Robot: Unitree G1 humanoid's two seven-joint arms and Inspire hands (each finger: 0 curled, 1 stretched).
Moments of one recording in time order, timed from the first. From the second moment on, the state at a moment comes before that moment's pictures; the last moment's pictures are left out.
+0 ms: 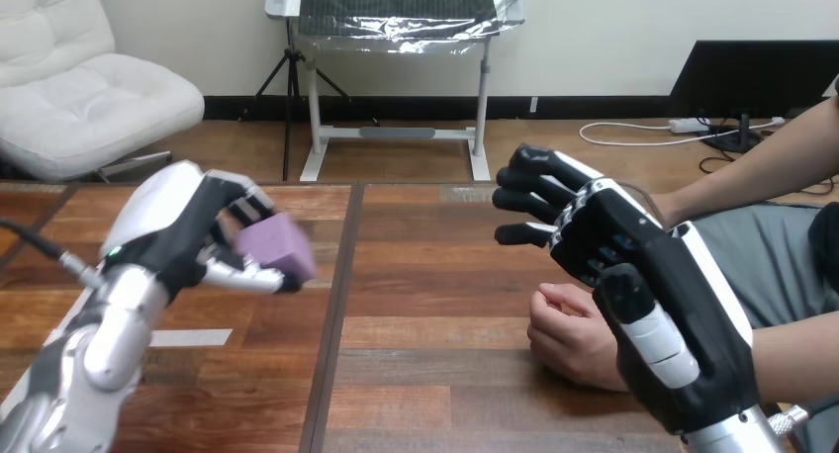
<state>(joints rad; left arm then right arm) -0.29 0.56 -0.15 0.28 0.43 -0.06 -0.06 0.26 -0.16 0.01 -0.28 0.27 -0.36 0.45</state>
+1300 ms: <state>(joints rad) -0.29 0.46 -0.15 0.06 0.41 -0.05 -0.13 -0.01 -0.46 -0.17 0.12 0.02 -0.55 0.43</state>
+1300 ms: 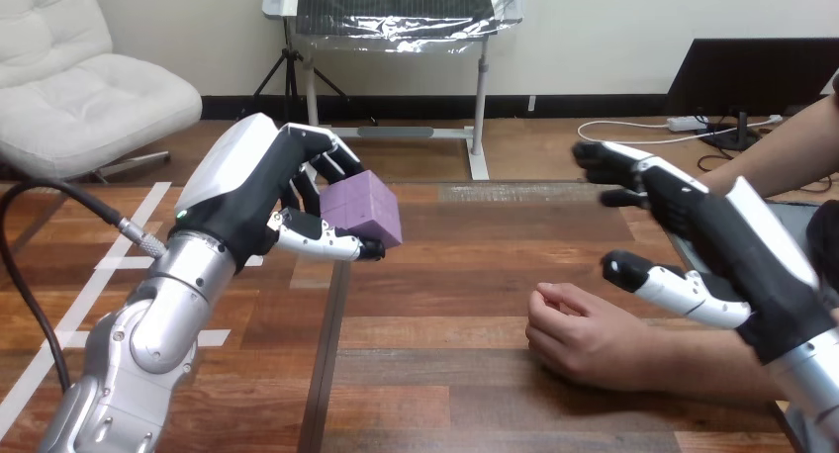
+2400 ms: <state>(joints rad) -0.28 0.46 -0.14 0.00 0.40 -0.05 -0.15 -0.06 -0.71 -0.17 0.37 -0.23 -0.52 0.41</state>
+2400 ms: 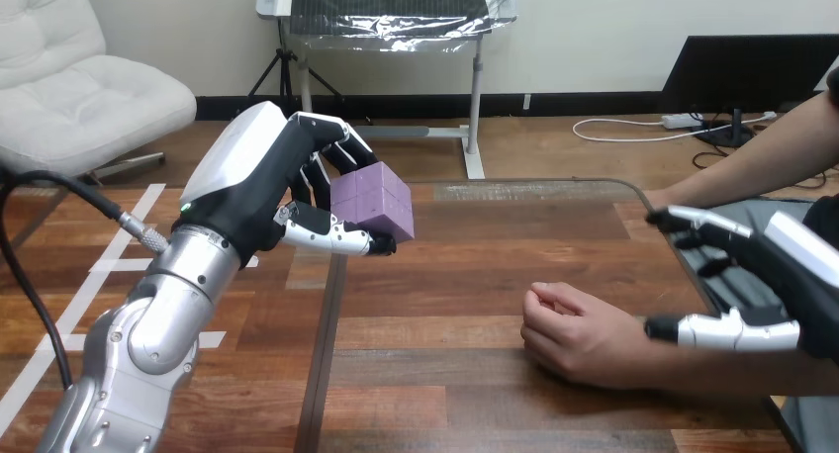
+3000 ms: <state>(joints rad) -0.27 0.46 -0.13 0.00 0.38 -0.06 -0.15 -0.08 -0.76 -0.11 0.44 -0.32 -0.52 0.41</state>
